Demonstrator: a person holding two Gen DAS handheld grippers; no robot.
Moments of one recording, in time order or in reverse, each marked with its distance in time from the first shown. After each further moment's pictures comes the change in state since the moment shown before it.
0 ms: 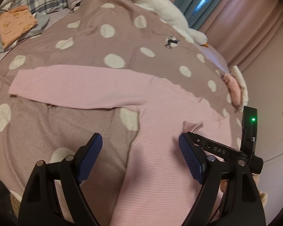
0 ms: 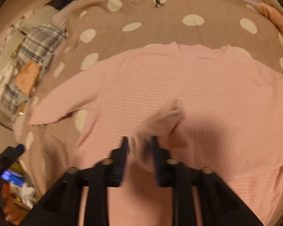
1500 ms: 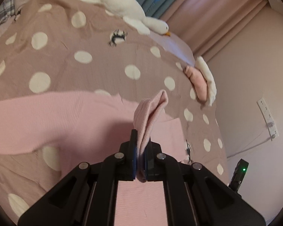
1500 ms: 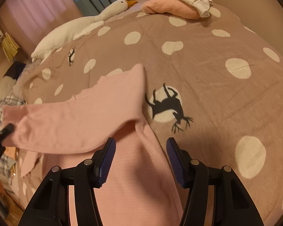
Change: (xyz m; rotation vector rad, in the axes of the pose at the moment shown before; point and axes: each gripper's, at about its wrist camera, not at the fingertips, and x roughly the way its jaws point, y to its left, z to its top) left arm 0.059 -0.106 0.080 0.102 0.084 -0.239; right arm -0.118 -0.167 -0.069 0.406 -0.265 -0.196
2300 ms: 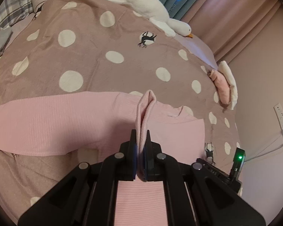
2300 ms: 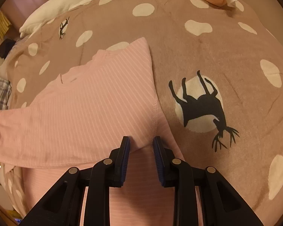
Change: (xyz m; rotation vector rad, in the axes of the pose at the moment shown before) left arm -0.002 0.053 0.001 -0.035 0.016 0.139; right arm 0.082 0.036 0.011 -0.094 0.154 -0.094
